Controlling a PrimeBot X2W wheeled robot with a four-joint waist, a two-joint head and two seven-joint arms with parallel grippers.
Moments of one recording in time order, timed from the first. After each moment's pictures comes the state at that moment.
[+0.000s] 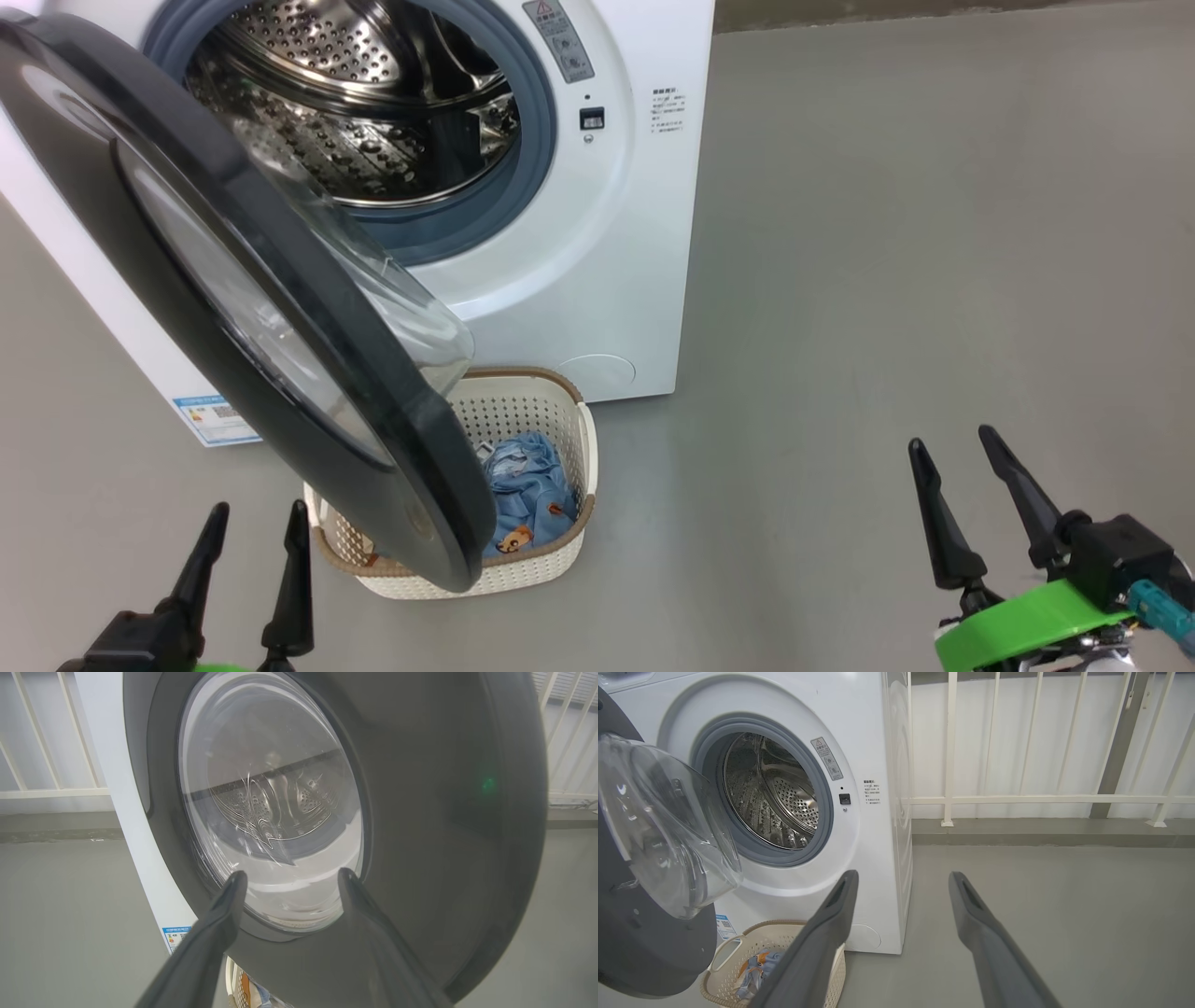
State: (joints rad) left arm 0.02 0.06 0.04 0.10 -0.18 -0.13 -0.26; right arm -0.04 -0.14 0.00 0.10 0.21 0.13 -0.25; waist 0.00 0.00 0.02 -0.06
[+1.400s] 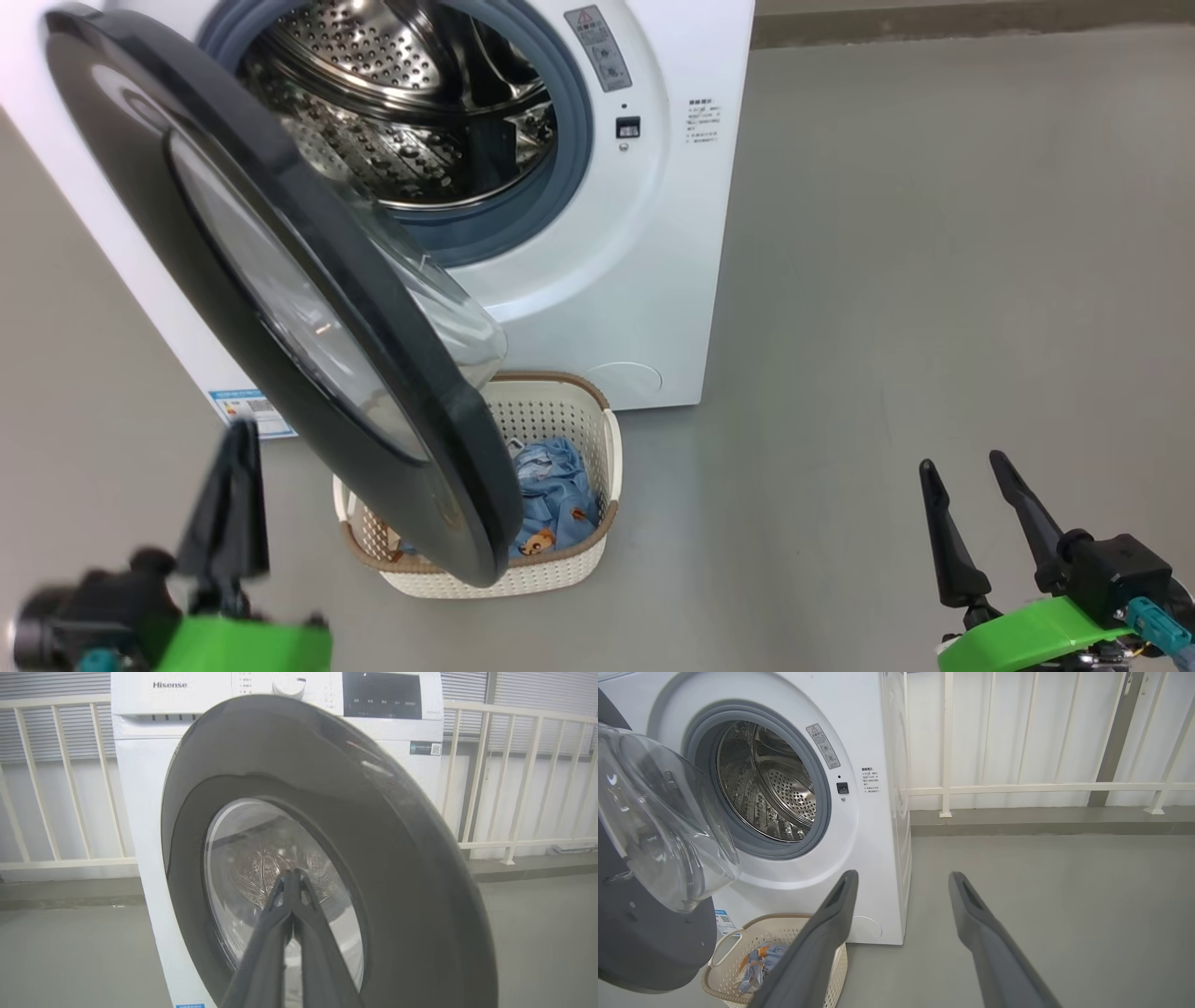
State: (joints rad) left arm 0.00 0.05 0.04 -0.04 -0.15 -0.13 -0.26; right arm -0.02 -0.09 -0.06 0.12 0.17 0.13 -0.25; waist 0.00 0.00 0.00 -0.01
